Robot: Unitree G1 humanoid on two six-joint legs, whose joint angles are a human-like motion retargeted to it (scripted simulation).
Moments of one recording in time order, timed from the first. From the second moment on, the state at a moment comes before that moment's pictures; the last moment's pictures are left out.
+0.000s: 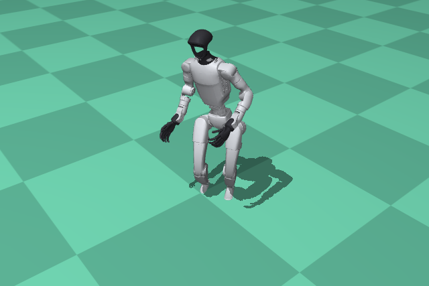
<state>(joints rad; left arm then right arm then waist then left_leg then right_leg) 0.20 0.40 -0.26 0.23 -0.31 -0.28 0.02 -0.04 -0.27 0.19 0.80 0.41 -0.25 -0.33 -0.16 0.02 -0.01 -0.38 -0.10 0.33 0.74 -0.79 0.14 -0.56 0.01 0.27 0.98 -0.80 0.05</state>
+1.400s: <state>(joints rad) 0.17 0.31 -0.06 1.25 -0.09 -0.07 -0.14 0.02 -0.28 0.04 1.20 0.19 -0.06 -0.07 -0.05 0.00 -0.06 -0.19 0.11 0.35 0.73 -0.77 0.14 -0.23 0.15 0.25 0.50 -0.54 0.16</state>
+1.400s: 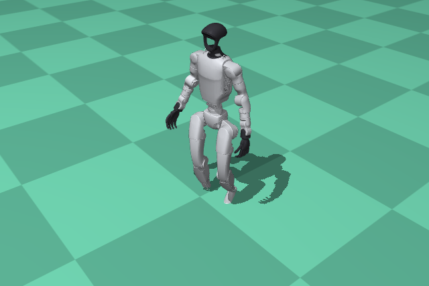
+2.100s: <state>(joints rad) 0.09 0.32 -0.04 1.10 -0.08 -0.08 -0.12 -0.01 -0.34 0.06 1.19 0.11 -0.04 0.07 -0.07 -0.03 -0.08 -0.24 0.06 0.37 0.72 -0.74 0.17 -0.38 0.13 0.22 0.67 -0.62 0.16</state>
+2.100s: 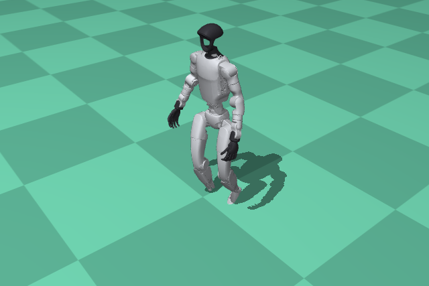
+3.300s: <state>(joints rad) -0.05 0.37 0.03 0.98 -0.30 -0.11 0.03 0.05 -0.43 0.03 1.17 -0.01 0.01 -0.01 -0.20 0.01 -0.20 -0.49 -0.13 0.06 0.70 -0.70 0.12 -0.91 -0.01 0.04 1.01 -0.44 0.15</state>
